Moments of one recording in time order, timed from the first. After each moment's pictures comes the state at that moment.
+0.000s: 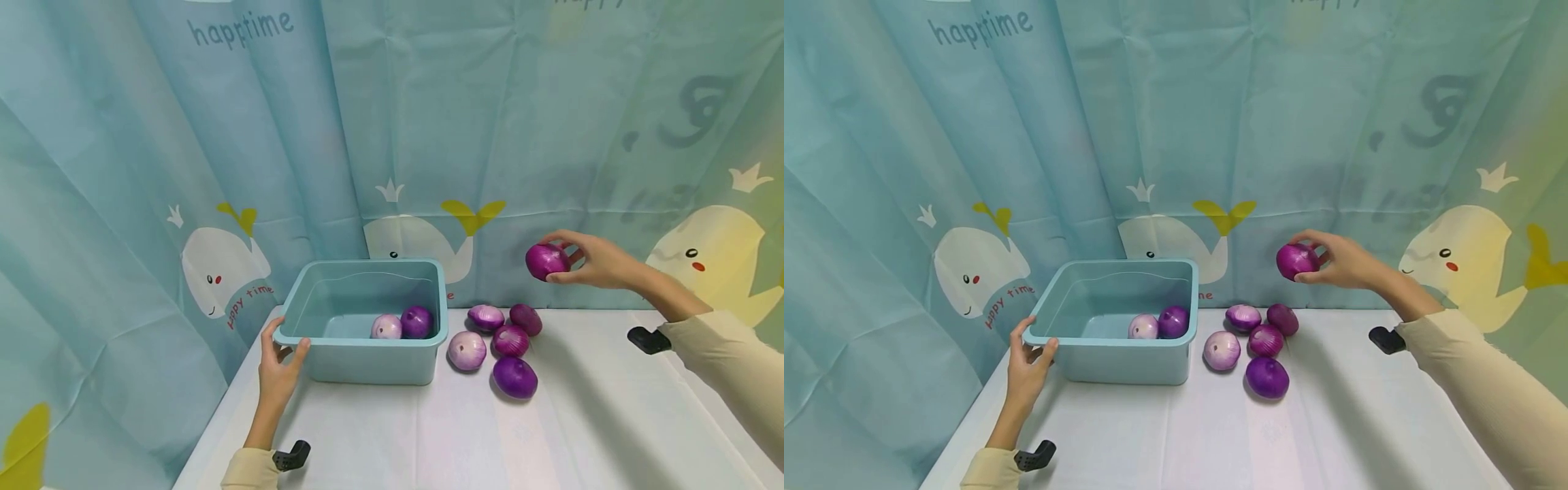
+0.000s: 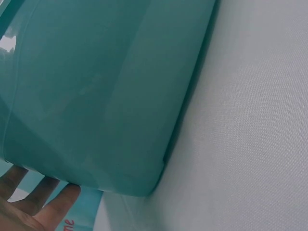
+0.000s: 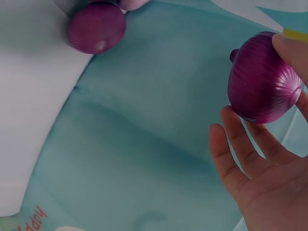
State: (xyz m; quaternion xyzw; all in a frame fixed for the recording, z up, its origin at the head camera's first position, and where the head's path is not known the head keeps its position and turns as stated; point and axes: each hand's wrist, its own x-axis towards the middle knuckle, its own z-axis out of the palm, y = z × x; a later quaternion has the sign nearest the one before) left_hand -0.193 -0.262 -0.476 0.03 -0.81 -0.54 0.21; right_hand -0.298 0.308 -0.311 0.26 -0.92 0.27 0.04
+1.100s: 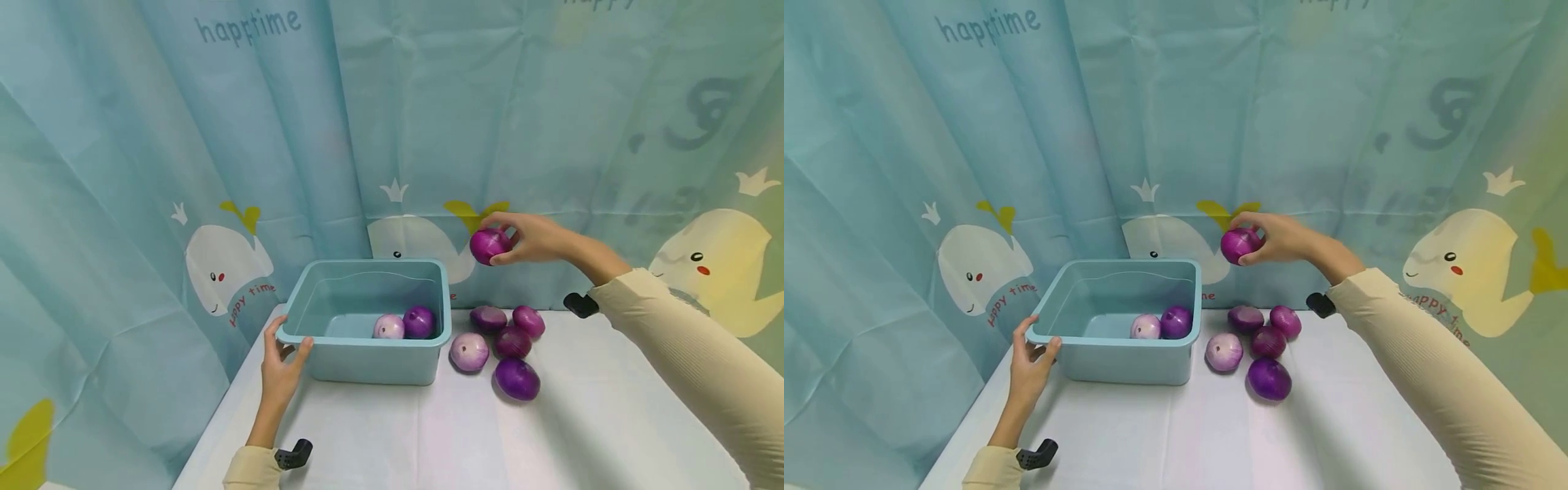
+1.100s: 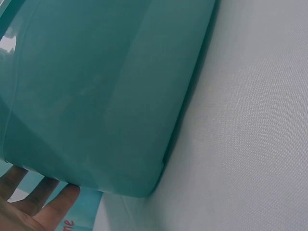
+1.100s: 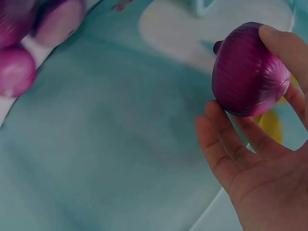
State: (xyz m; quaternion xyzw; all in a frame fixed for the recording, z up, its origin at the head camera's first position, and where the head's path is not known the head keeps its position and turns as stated) left_hand -0.193 -0.263 -0.477 0.03 -0.81 -0.54 0.21; right_hand -0.328 0.212 -0.268 0.30 -0.93 0.22 -0.01
